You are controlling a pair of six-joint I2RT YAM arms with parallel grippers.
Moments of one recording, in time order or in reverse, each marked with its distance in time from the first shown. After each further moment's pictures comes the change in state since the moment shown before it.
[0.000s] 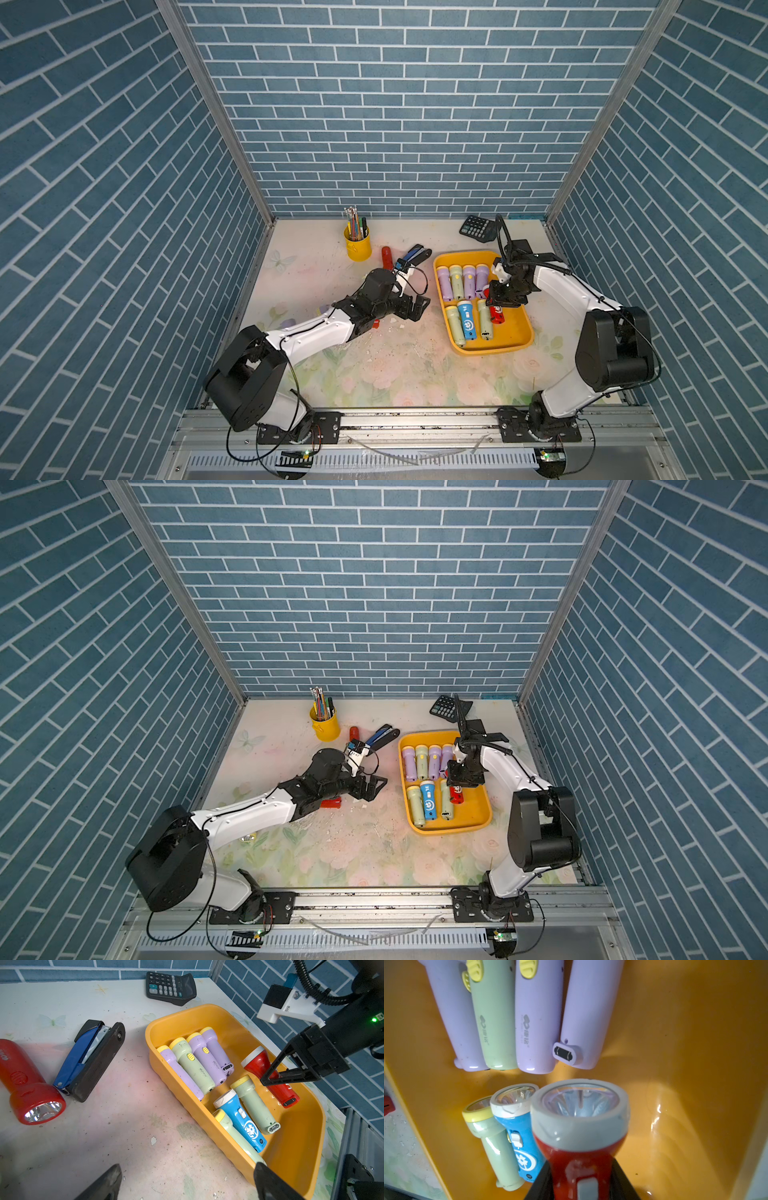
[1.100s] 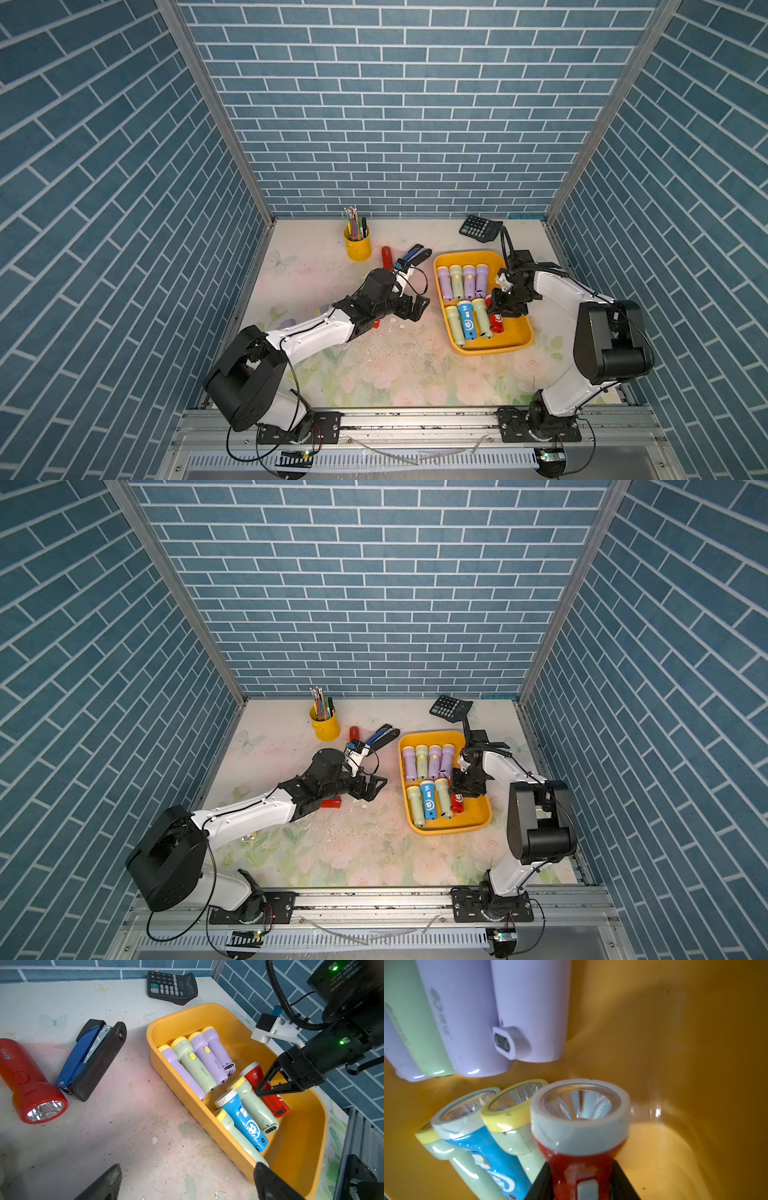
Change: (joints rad) left arm 0.000 0.000 0.000 -0.002 -0.006 0.003; right arm -0.045 0.034 -0.124 0.101 -0.084 0.061
